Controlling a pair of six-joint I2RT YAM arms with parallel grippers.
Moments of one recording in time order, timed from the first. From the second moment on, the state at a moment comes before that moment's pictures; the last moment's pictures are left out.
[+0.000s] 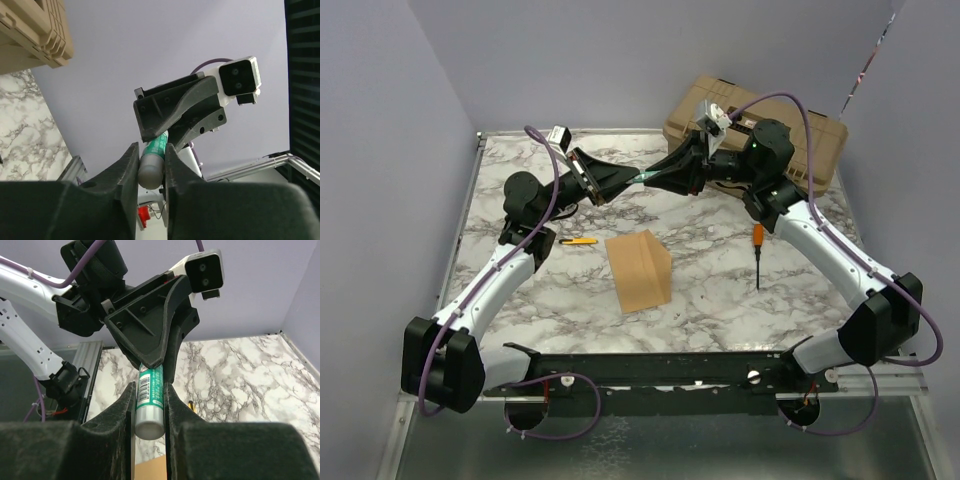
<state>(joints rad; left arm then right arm) -0.33 1.22 0.89 0.65 0.70 -1.57 0.51 1.46 1.34 0.29 -0.99 0.16</state>
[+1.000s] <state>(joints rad) -0.33 1.22 0.89 0.72 0.69 -1.64 0.53 1.66 1.09 1.44 -0.95 0.61</state>
